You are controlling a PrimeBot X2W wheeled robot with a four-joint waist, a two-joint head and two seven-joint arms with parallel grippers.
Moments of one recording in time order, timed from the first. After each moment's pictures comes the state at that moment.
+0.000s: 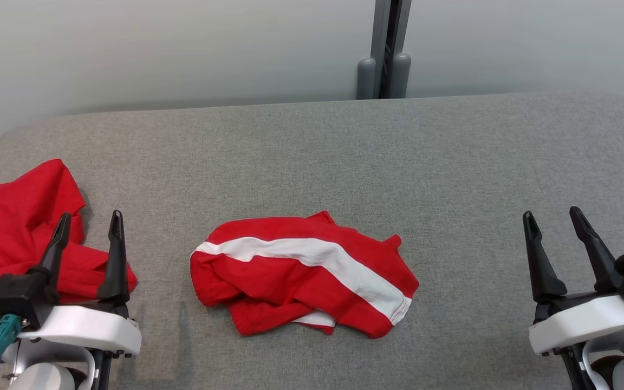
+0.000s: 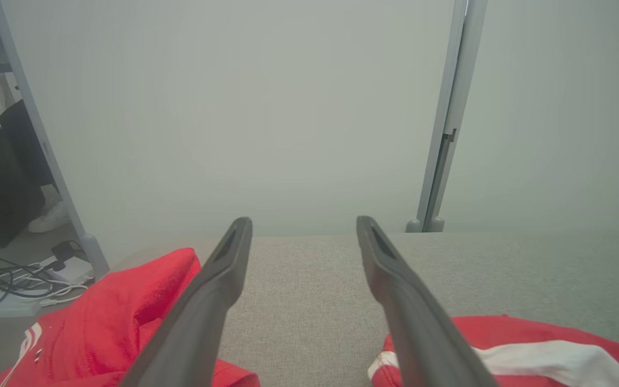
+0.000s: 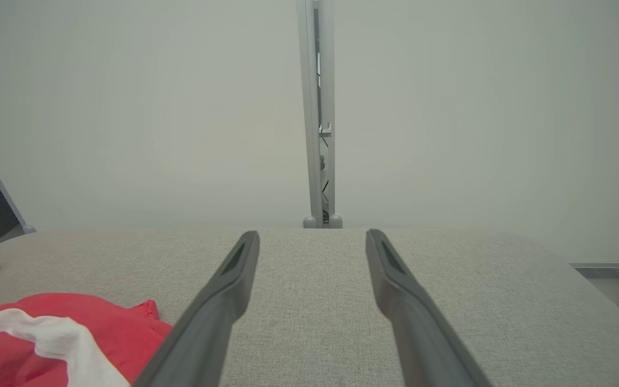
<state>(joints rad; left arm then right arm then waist) -0.13 0.55 -0.43 -0.08 -0.67 0.43 -0.22 -0.06 -0.05 -0.04 -0.05 0.16 0.13 -0.01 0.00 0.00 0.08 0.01</state>
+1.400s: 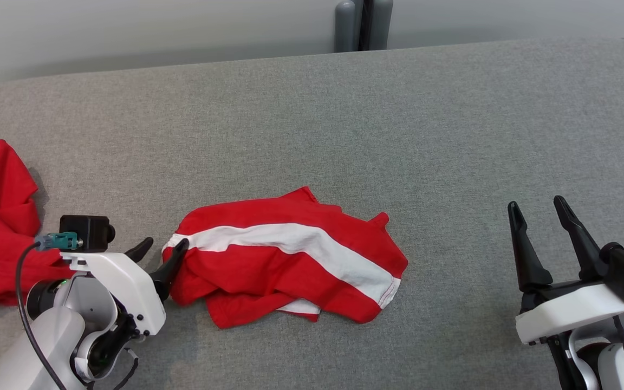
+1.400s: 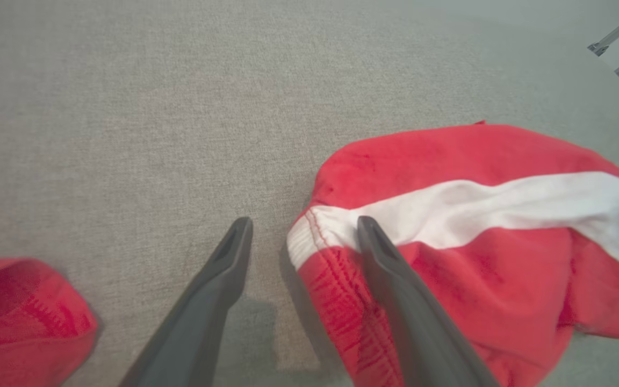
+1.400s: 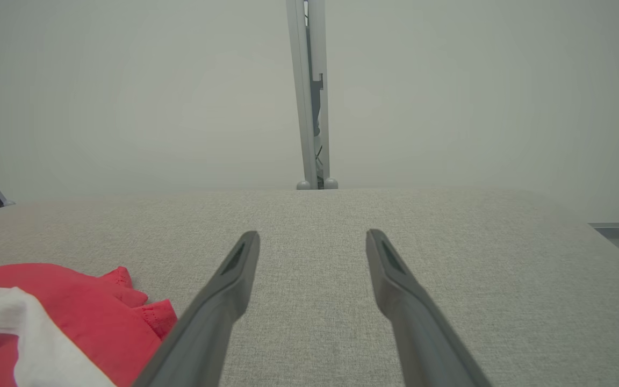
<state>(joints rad) -0.40 0.49 -0.58 0.33 -0.93 0.06 0.21 -0.11 -0.05 0.00 -0.01 0.17 0.13 -0.03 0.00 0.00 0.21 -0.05</state>
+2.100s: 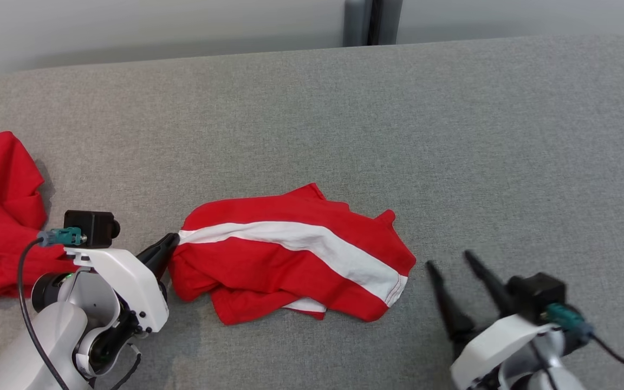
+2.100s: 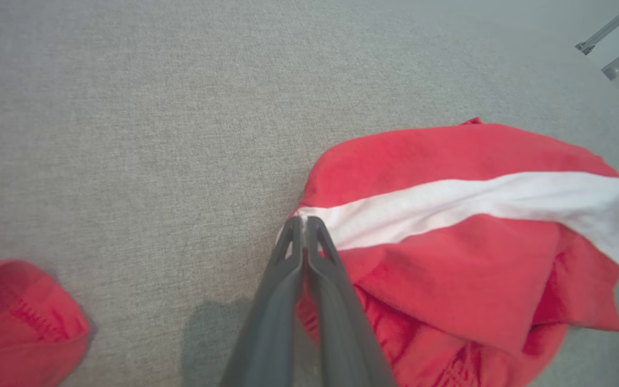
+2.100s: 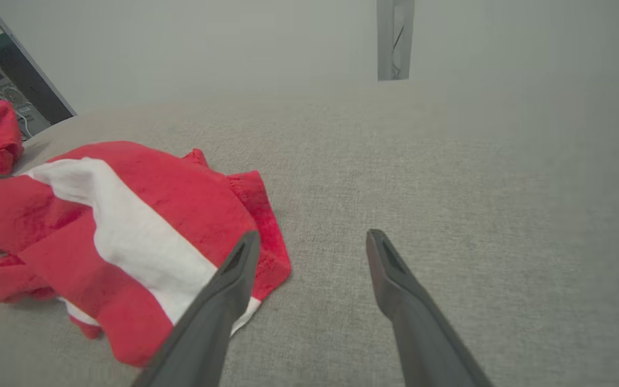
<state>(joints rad) -0.42 0.48 -0.60 0.35 -0.94 0.01 0.20 -0.11 -0.05 0.19 0.15 0.22 0.13 -0.01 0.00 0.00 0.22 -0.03</state>
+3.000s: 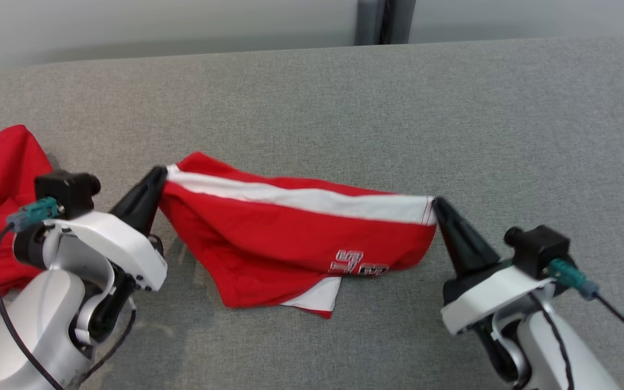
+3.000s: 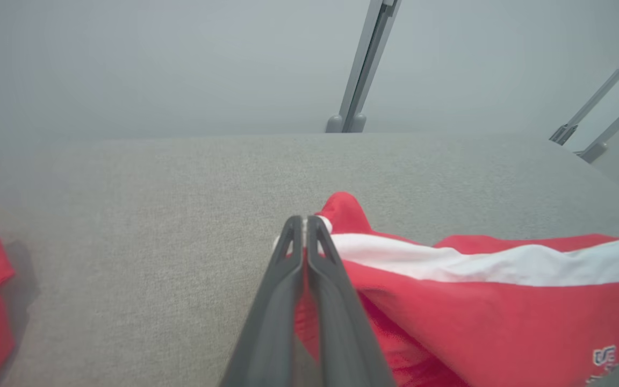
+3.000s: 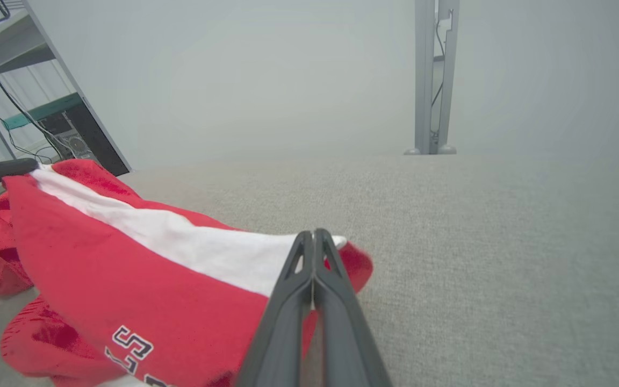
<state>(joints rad) -0.47 0.49 -0.56 0.24 -0.86 0.07 0.03 -0.30 -0.07 0.32 0.32 0.33 0.13 -0.16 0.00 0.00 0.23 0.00</state>
